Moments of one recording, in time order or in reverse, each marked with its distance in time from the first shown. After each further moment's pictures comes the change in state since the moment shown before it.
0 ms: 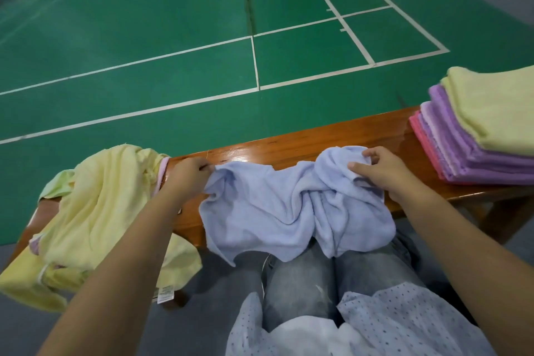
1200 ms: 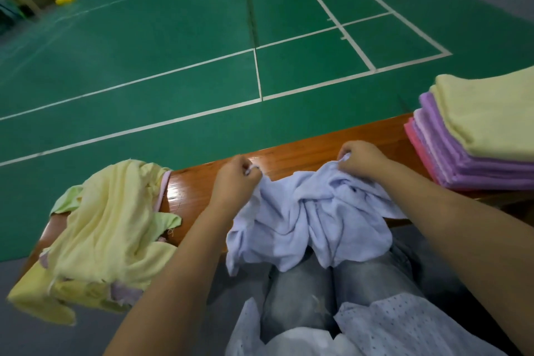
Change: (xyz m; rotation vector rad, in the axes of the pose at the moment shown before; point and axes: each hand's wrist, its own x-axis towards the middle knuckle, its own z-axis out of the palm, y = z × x) left_hand -0.031 0.108 0.018 -0.292 0.148 0.006; right_hand 0.045 -0.029 0.002 -0.523 -0.067 -0.232
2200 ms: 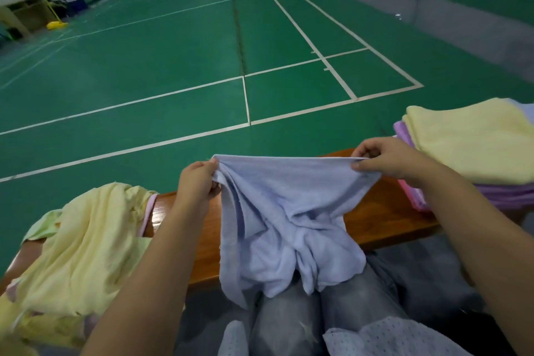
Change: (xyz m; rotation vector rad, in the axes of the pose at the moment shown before) left_hand 0.036 -0.003 -0.033 -0.873 0.070 -0.370; right_hand -0.057 0.011 -0.088 0.387 0.050 -0.169
